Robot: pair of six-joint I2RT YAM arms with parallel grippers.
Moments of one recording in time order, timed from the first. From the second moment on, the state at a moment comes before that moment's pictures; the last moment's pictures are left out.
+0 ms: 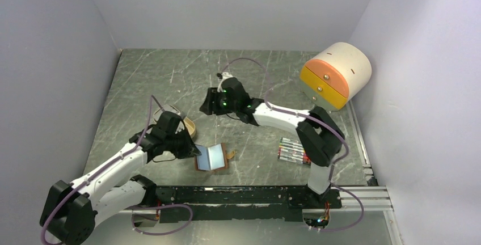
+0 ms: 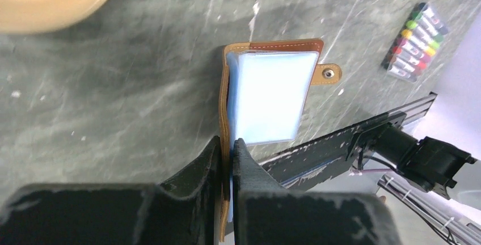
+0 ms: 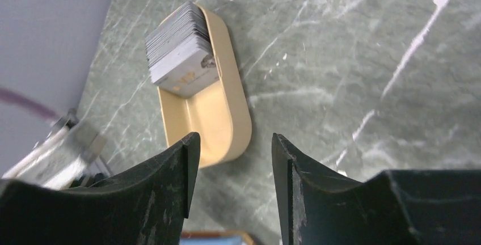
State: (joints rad) left arm -0.52 0.97 0.51 -0.48 0.27 -0.89; right arm 0.82 1.79 1.16 0.15 -0.14 0.63
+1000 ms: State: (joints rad) left arm -0.53 0.75 0.66 -0.96 0.15 -0.90; right arm 0.98 2.25 1.69 -0.19 0.04 0.47
